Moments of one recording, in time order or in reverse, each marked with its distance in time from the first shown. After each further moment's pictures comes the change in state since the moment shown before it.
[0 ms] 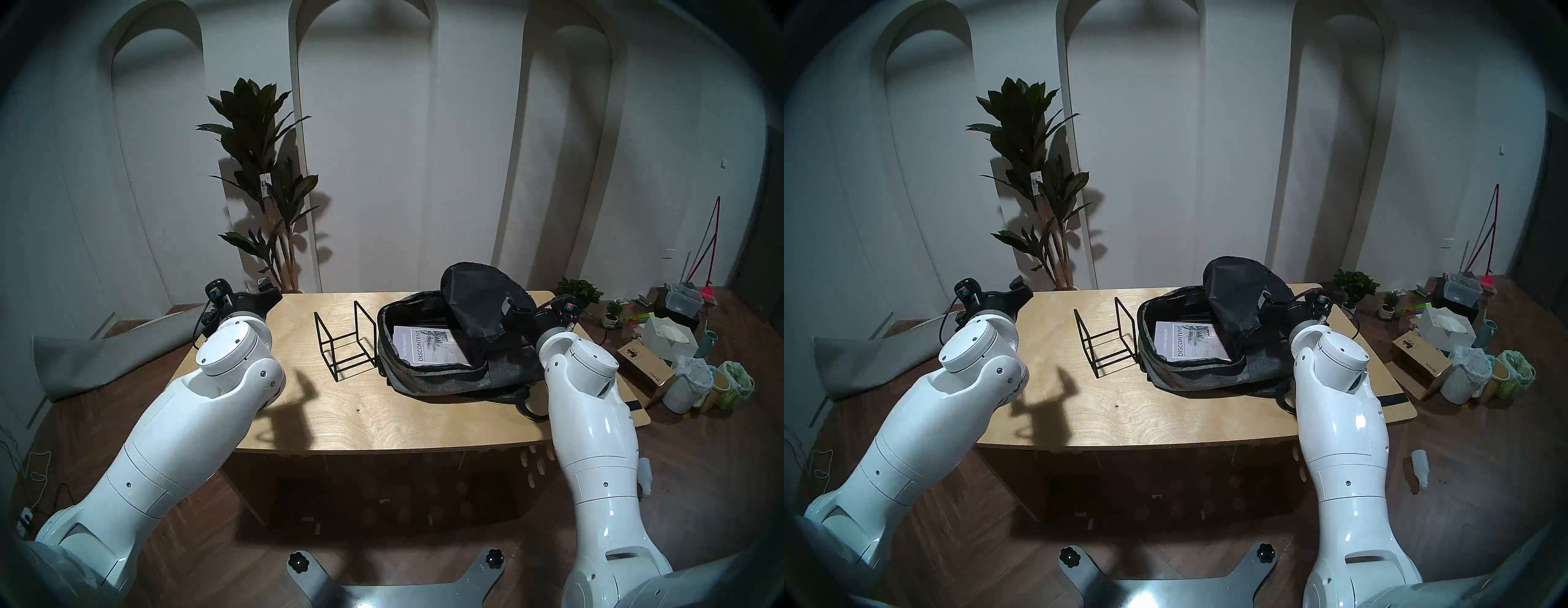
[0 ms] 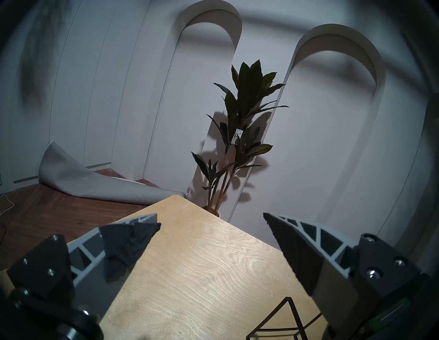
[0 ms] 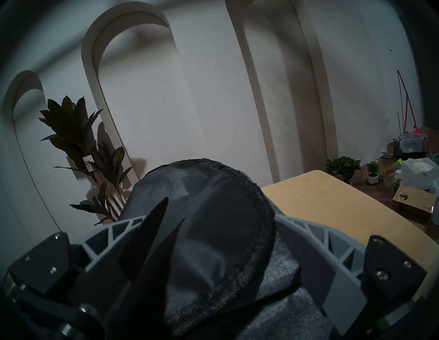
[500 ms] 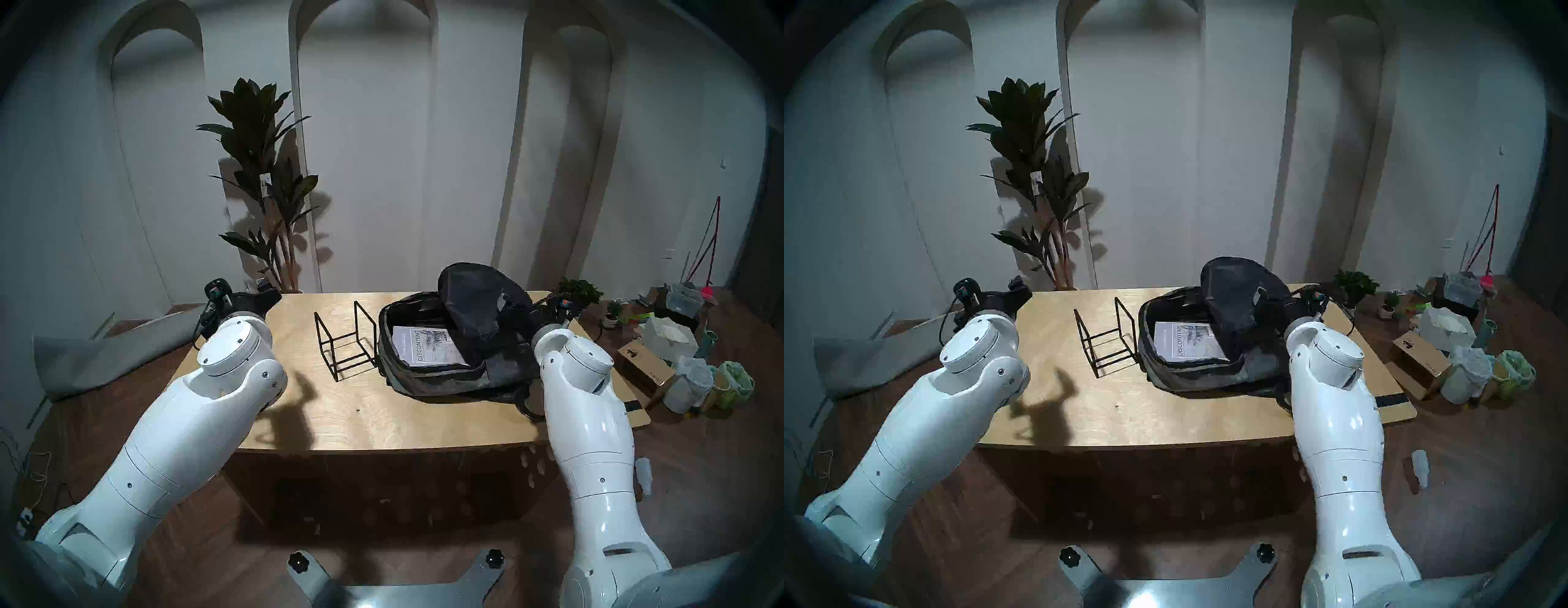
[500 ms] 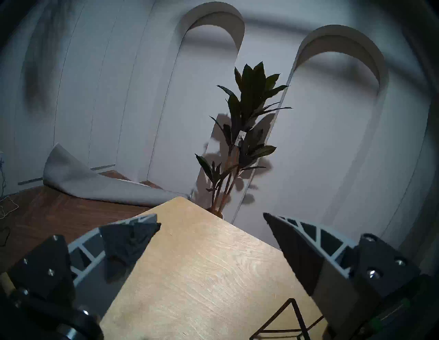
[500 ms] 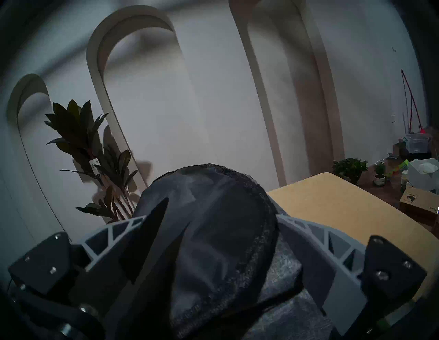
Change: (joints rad) left arm -0.004 -0.001 0.007 -0.005 0.010 -0.001 0.020; right arm 0.018 -0.003 -0.014 0.012 0.009 -0.014 0.008
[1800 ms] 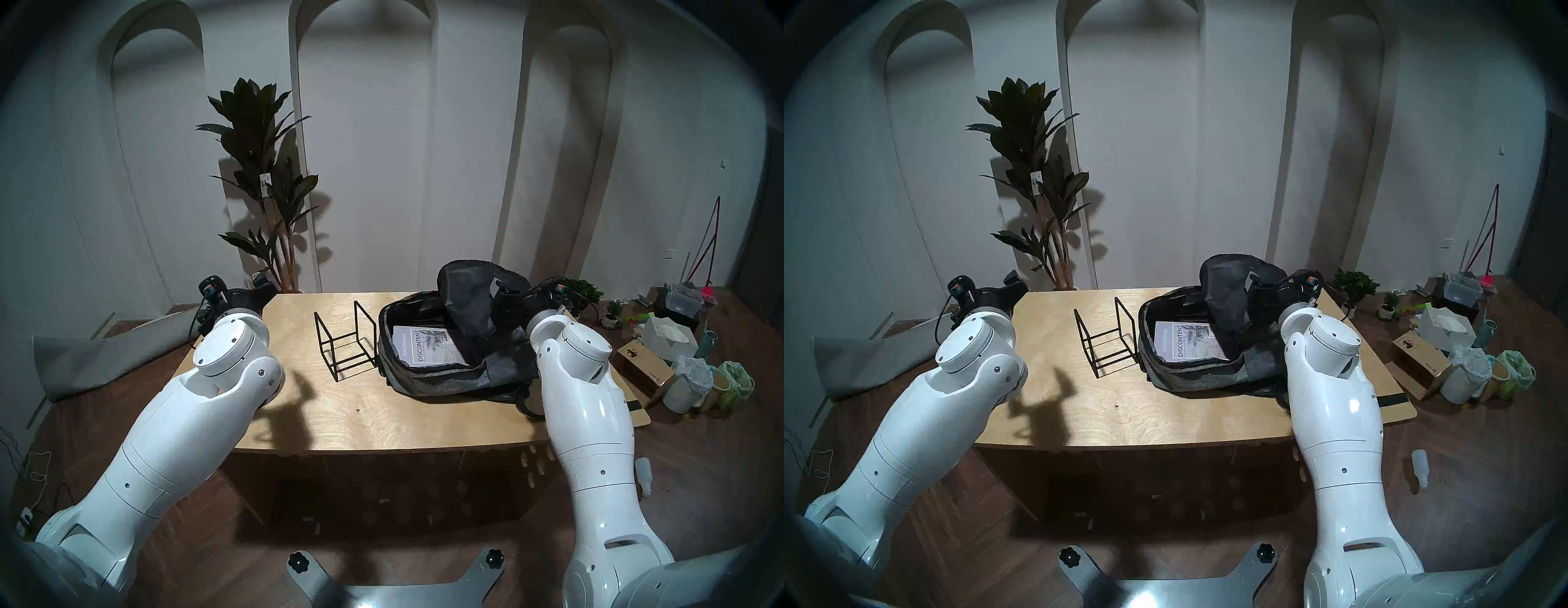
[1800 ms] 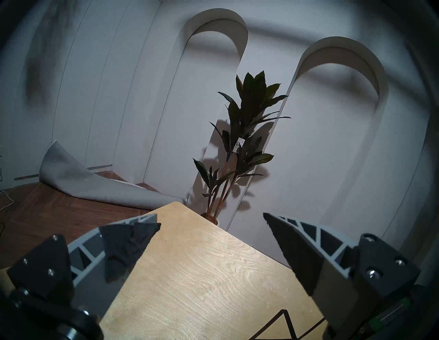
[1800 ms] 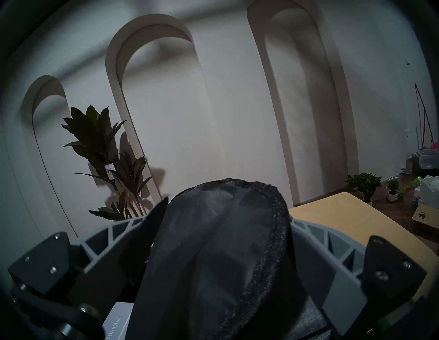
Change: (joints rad) left arm 0.018 0.006 -0.029 -0.016 -0.004 -0.044 -0.014; right arm 0.023 0.010 -0.056 -0.033 0.001 0.000 0.001
